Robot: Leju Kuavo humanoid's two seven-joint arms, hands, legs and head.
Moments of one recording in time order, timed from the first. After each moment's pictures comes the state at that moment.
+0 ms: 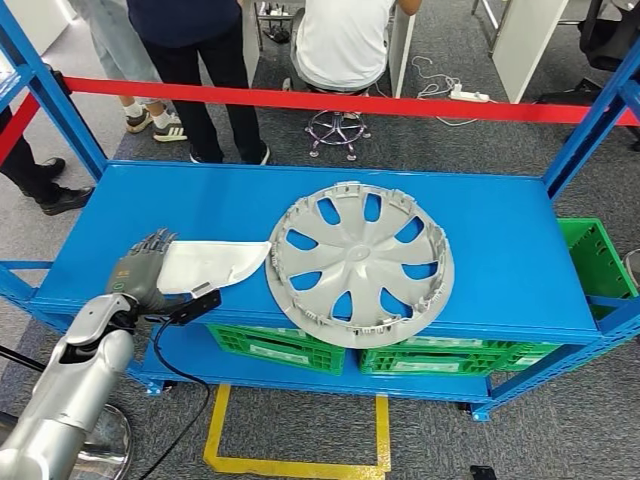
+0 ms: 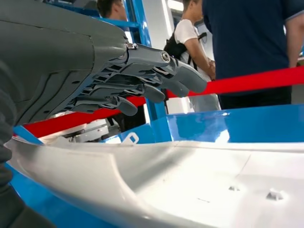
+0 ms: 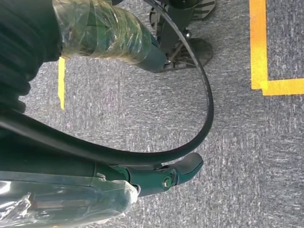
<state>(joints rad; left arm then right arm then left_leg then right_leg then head) -0.36 0.14 -0.20 -1.17 -1.11 0.07 0.17 -0.15 -0.04 1.55 -0.04 -1.48 -0.21 -0.31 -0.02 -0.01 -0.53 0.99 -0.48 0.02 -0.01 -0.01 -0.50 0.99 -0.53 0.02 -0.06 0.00</state>
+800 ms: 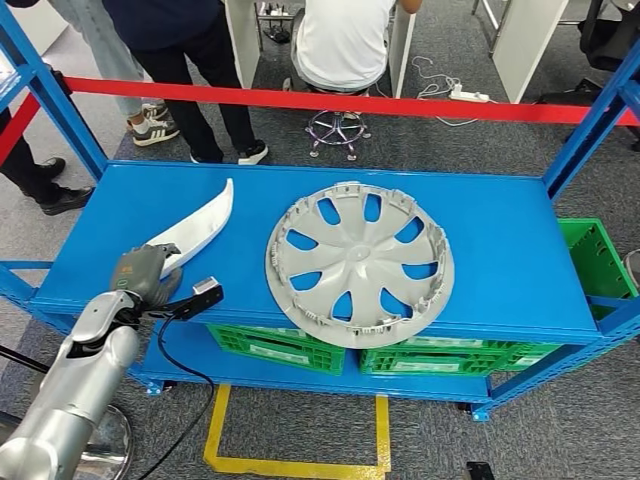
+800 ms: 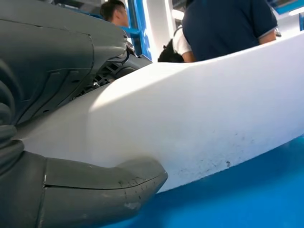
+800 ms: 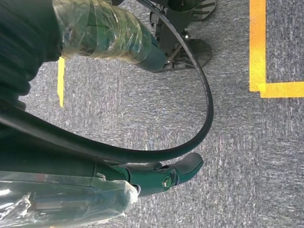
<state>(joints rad) -0.40 0.12 -0.19 -1.07 -1.12 0.17 0.11 -0.16 -0.04 1.56 -0.05 -1.47 -0.22 -0.30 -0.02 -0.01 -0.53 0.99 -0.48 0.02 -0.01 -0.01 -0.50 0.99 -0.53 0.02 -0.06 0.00</state>
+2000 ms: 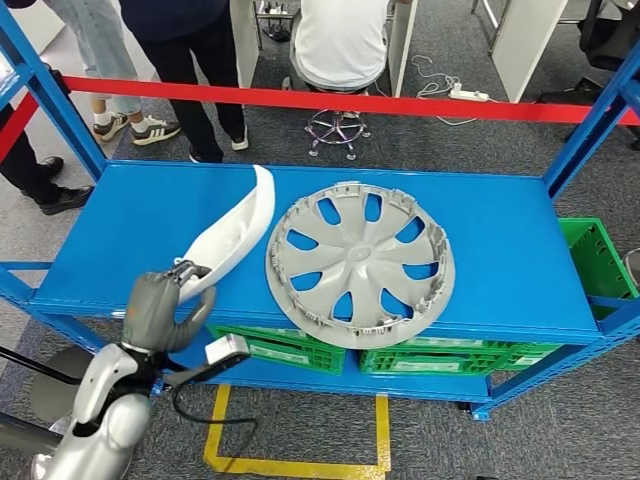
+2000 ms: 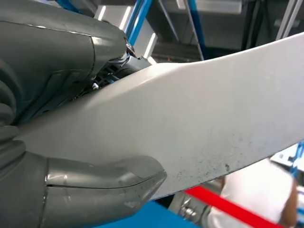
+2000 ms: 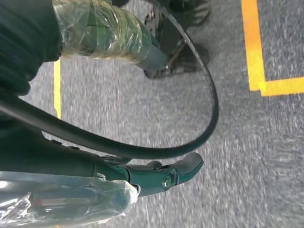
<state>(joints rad) -0.03 0.05 -0.28 -1.67 -0.95 0.36 -0.13 -0.11 -0.04 1.50 -0.05 -1.55 -0.19 -0.37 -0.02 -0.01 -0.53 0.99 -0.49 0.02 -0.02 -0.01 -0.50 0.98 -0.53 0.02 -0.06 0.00</state>
